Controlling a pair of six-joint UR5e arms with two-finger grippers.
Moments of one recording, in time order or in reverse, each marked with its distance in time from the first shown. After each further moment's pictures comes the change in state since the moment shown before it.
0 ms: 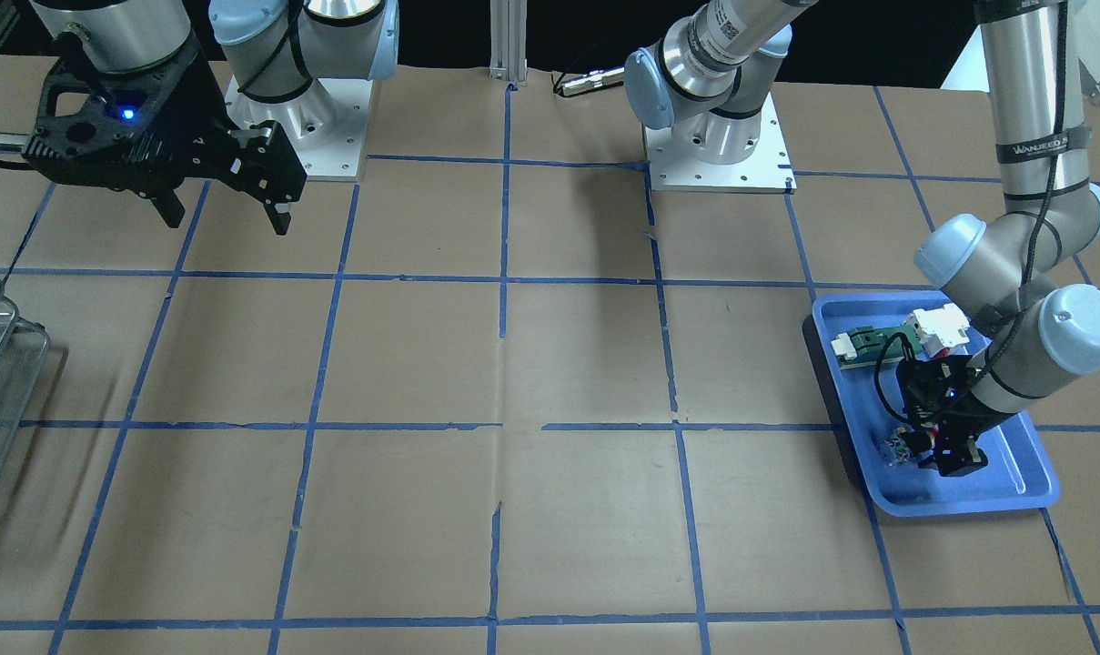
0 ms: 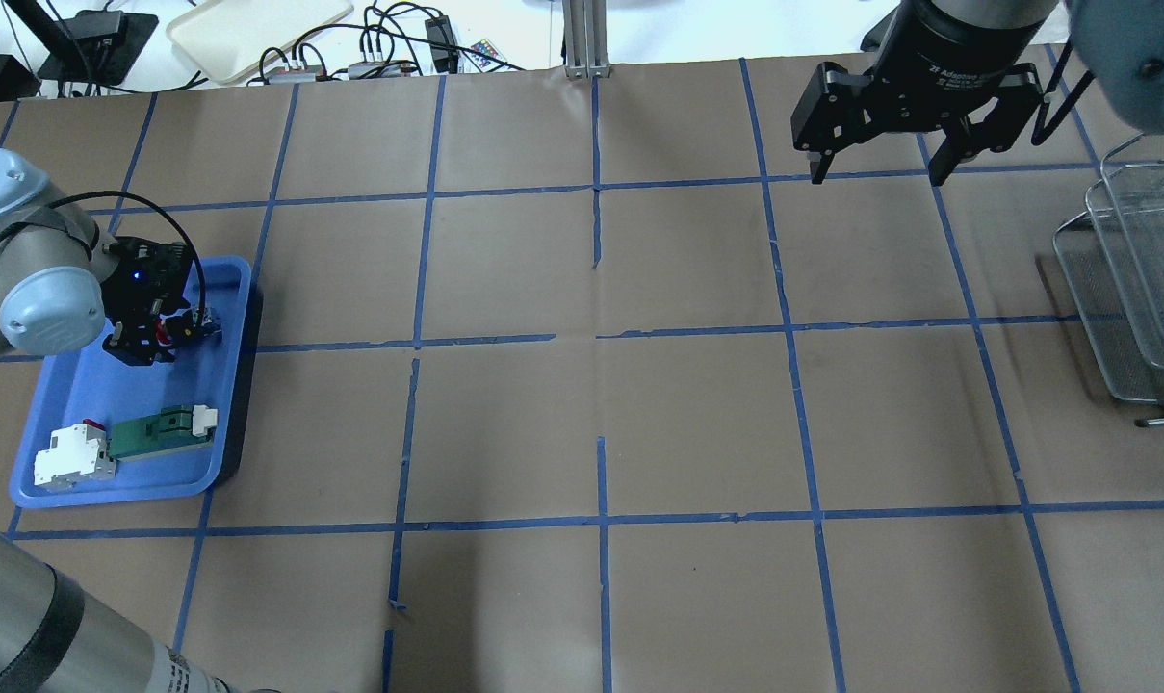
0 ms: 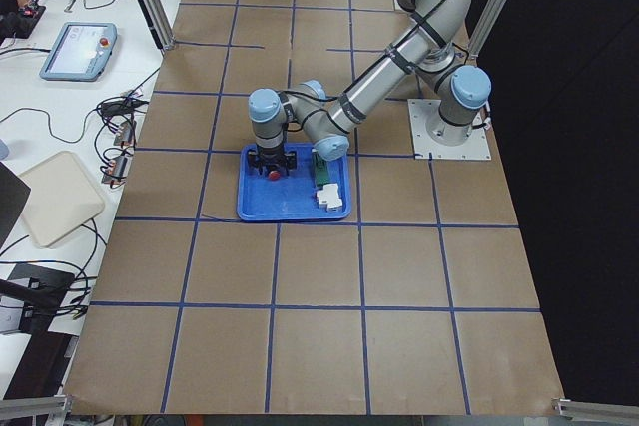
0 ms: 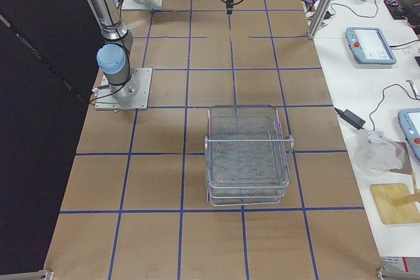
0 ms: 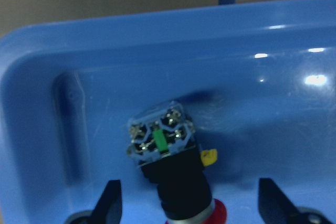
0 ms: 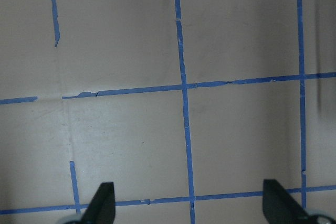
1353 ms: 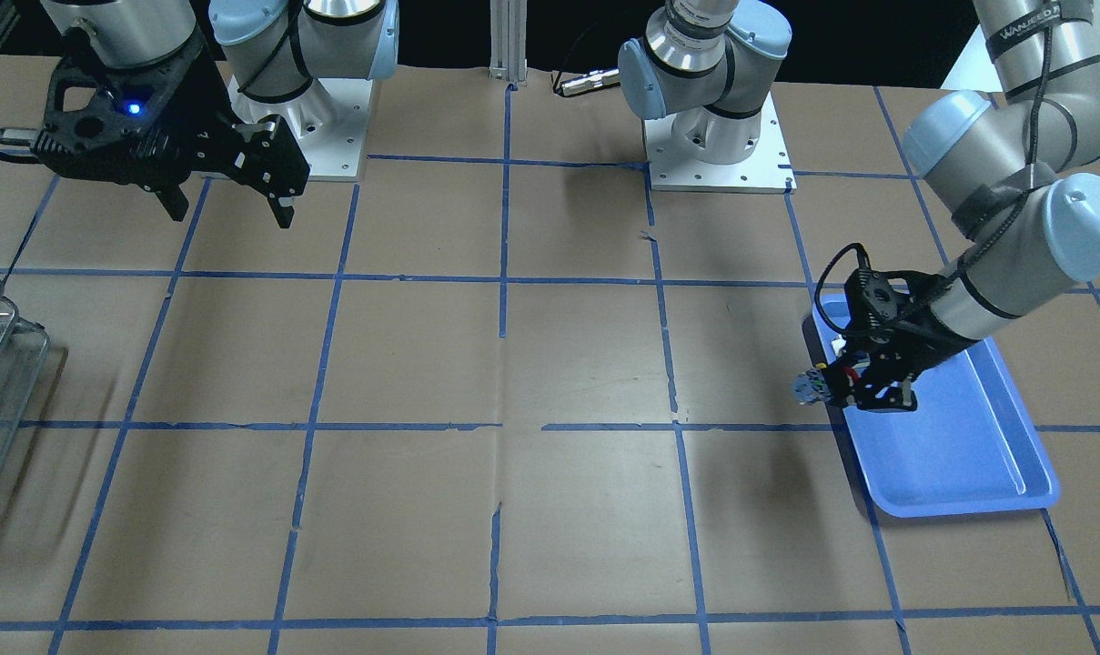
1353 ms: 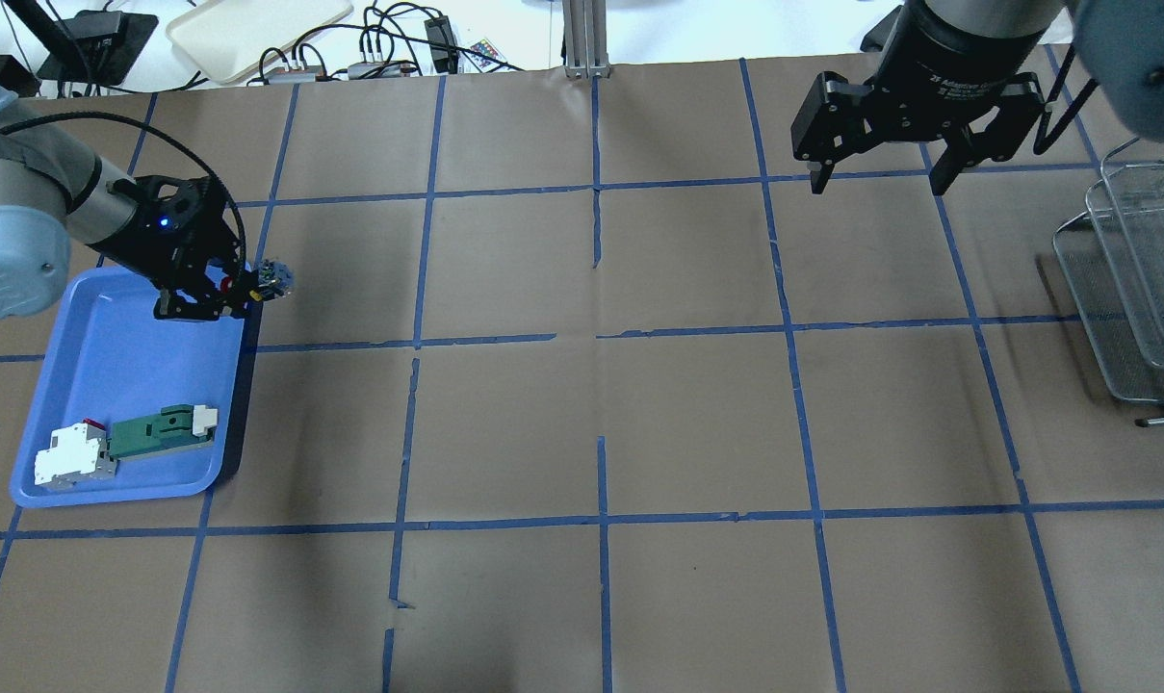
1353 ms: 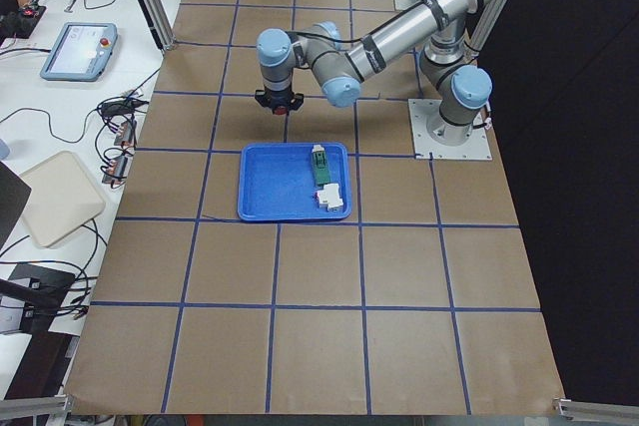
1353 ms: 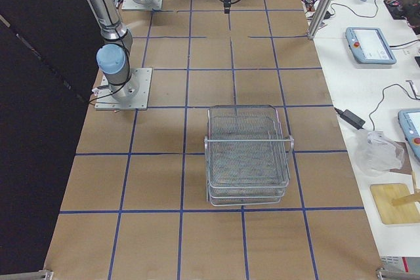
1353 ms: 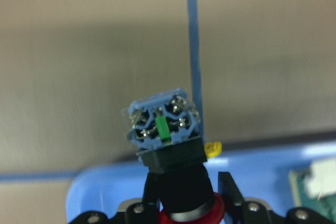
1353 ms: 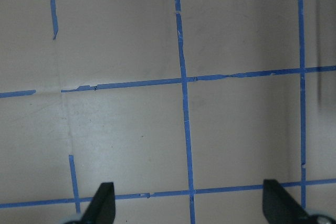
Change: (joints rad) left arm -0.164 0.294 0.013 -0.419 -0.273 -0.079; right arm 0.004 -0.010 0.019 0.009 0.000 0.006
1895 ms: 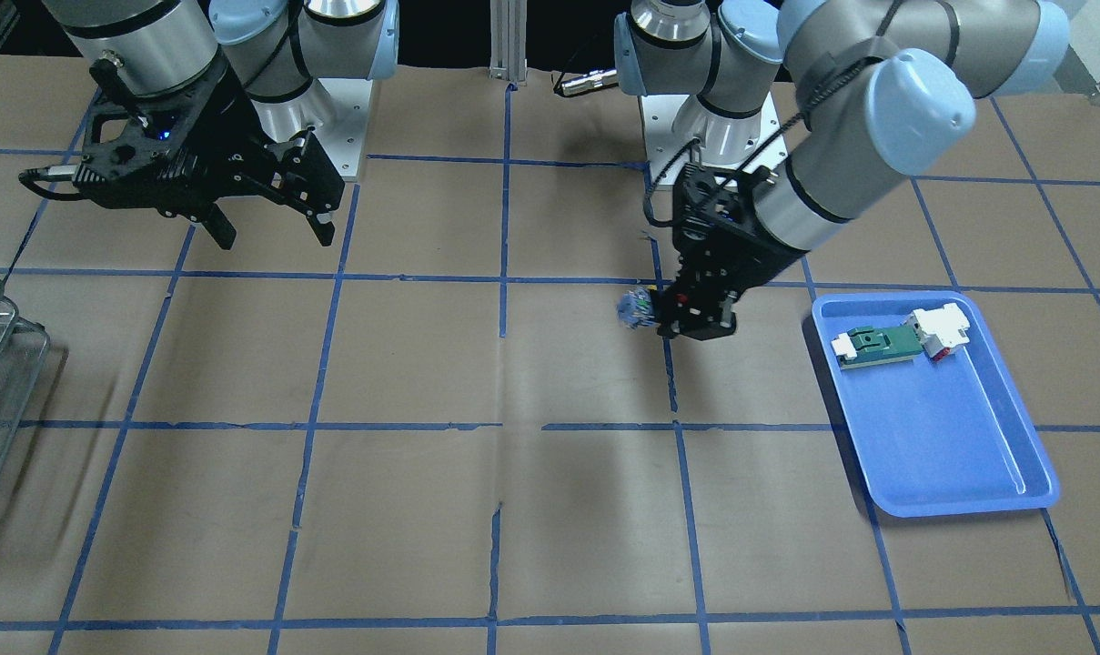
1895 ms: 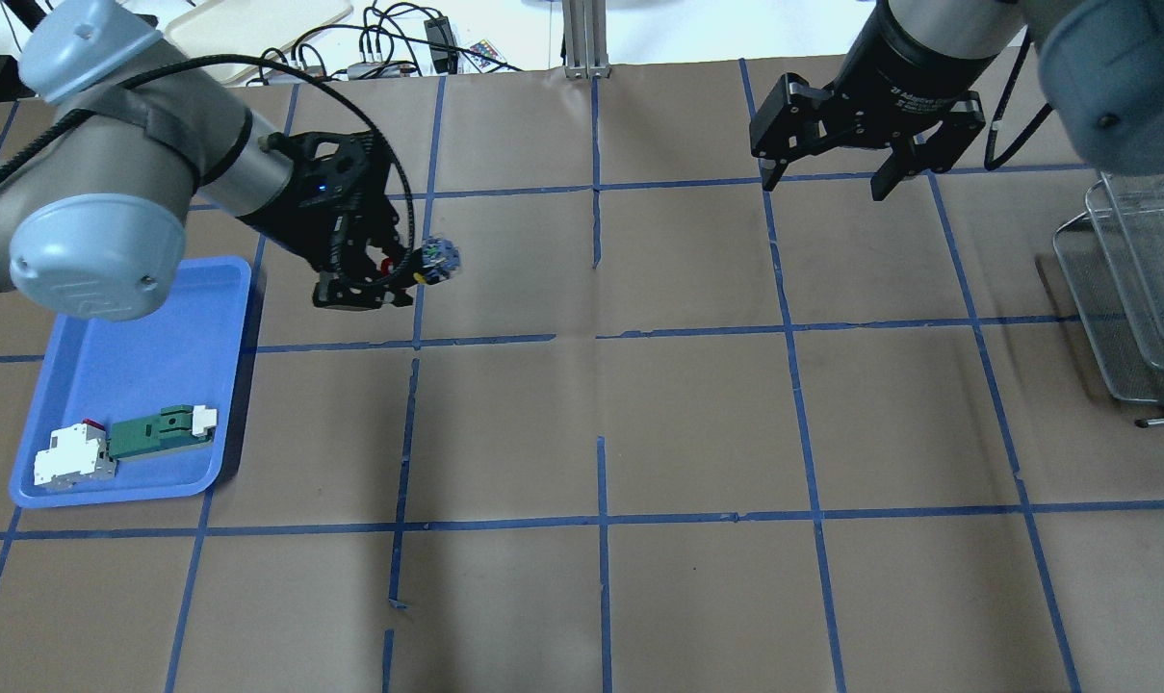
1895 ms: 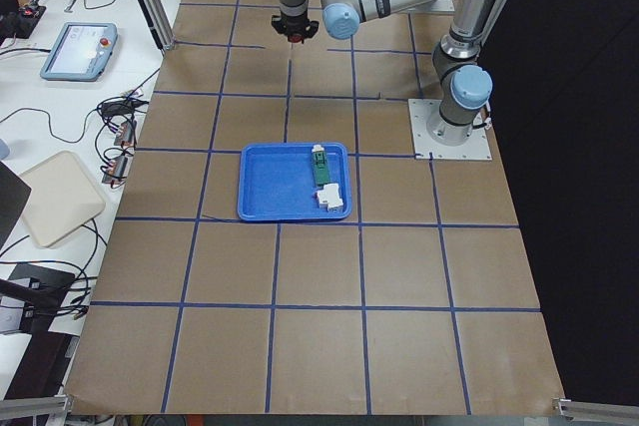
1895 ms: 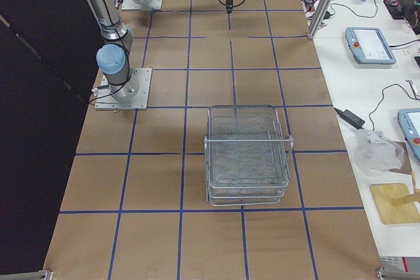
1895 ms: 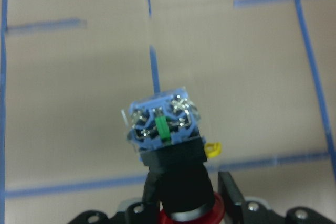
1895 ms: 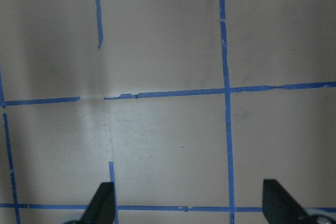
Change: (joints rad) left arm -0.339 0.135 0.036 -0.098 -0.154 -0.310; right arm -0.008 0.005 0.044 -0.091 0.153 -0.043
